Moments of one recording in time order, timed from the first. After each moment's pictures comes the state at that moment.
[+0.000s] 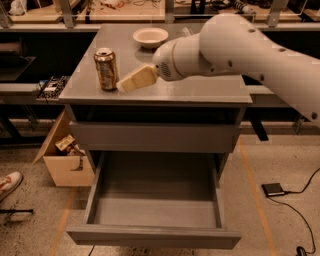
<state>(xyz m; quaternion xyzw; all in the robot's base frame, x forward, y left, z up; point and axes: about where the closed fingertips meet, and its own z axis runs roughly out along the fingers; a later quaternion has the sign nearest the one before) 0.652 0.037 0.937 -0.41 0.75 0.19 0.49</state>
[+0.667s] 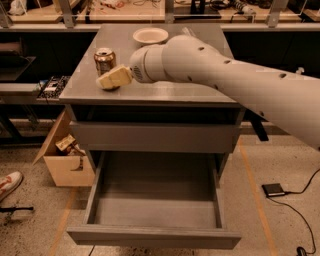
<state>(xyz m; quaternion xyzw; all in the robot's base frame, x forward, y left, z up) 0.698 0.100 0.916 -0.38 0.74 0.19 0.53</state>
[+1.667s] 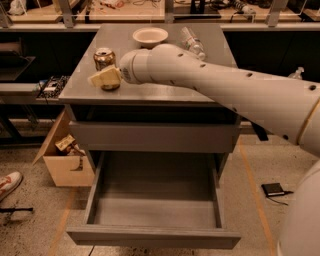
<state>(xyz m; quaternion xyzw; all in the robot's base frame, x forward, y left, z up) 0.730 0.134 0.898 -0.35 0.74 0.21 0.54</state>
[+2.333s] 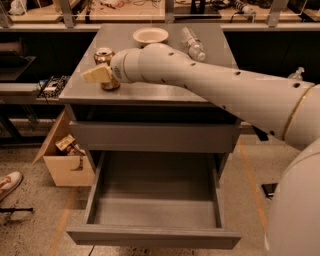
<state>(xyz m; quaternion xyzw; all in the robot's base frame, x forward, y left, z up) 0.732 0.160 0.900 -0.35 0.73 0.23 0.54</state>
